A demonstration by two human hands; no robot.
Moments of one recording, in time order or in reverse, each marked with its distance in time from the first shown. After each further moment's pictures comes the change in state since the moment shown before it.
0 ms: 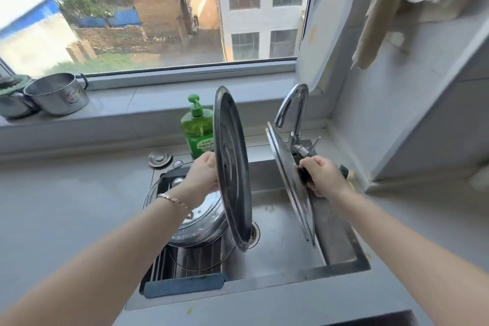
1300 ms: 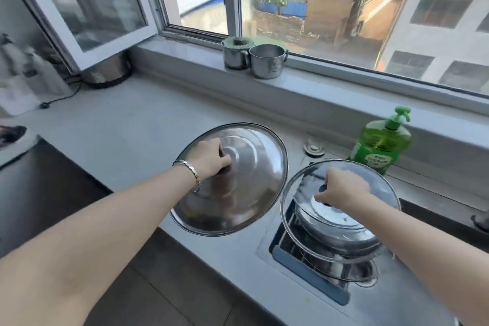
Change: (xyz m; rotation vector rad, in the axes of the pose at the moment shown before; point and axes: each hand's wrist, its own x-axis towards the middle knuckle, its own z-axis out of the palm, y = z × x) left_hand -0.115 -0.080 -0.323 0.885 0.575 -0.201; right_hand -0.061 -0.089 0.290 -1.261 -0.415 -0.615
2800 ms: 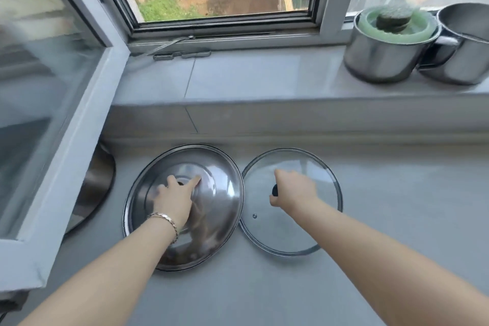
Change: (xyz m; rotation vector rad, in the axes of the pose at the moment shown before) left_hand 0.662 -0.480 -0.088 0.588 -0.292 0.271; right_hand 0.548 -0.592 0.062 0.224 -0.118 0.253
